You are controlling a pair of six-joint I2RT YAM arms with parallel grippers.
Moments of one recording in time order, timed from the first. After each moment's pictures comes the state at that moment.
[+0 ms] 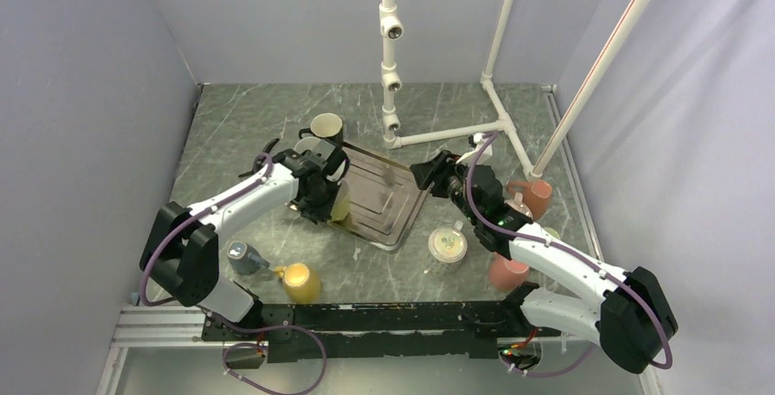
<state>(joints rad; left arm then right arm) -0.61 1.50 1.10 -0.91 -0.05 -0.29 0.64 1.06 0.56 0.28 0.18 0.71</state>
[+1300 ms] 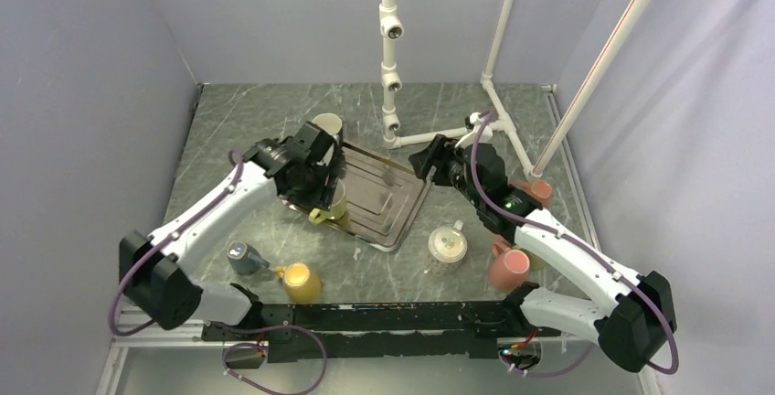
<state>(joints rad) -0.61 1.39 1.25 -1.05 -0.16 -0.32 0.63 1.06 0.77 0.00 0.17 0.66</state>
